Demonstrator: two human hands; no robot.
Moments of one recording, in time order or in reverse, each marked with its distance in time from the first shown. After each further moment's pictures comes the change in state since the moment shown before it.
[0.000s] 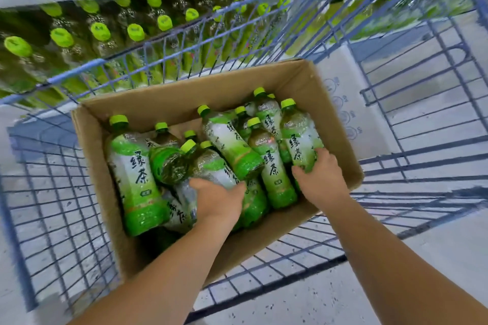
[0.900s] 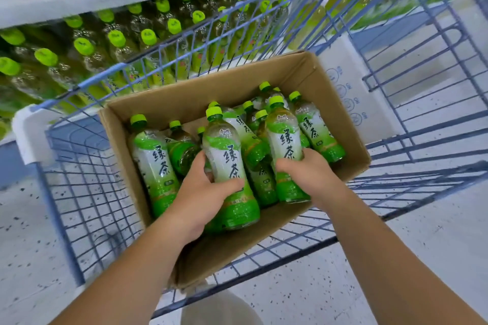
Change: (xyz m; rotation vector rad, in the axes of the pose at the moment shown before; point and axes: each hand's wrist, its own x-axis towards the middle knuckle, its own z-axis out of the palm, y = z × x) left_hand -0.015 -0.015 -0.080 -0.347 -0.381 0.292; right_hand -0.051 -0.044 0.004 0.589 -0.286 0.148
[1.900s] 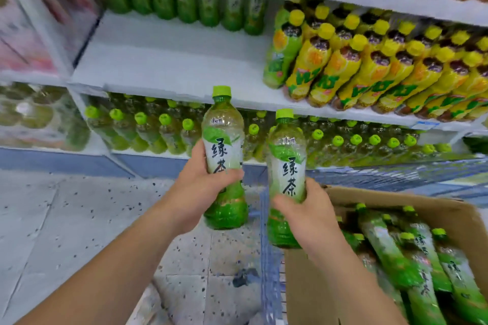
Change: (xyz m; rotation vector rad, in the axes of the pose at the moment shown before) left_hand -0.129 0.110 -0.334 -0.274 0.252 0.424; right_hand -0.164 -0.185 0.291 -0.096 -0.228 -0.522
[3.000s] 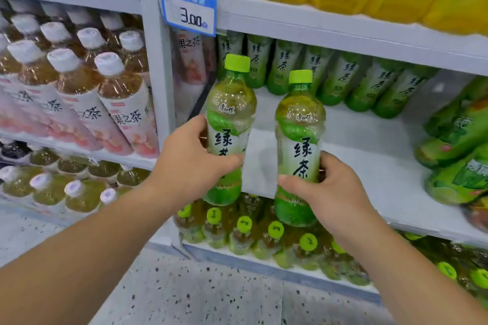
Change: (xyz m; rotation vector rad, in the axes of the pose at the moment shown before) left_hand 0.167 0.139 -0.303 0.627 0.461 0.425; right_hand 0.203 -0.181 0.283 0.008 -0.195 -0.351
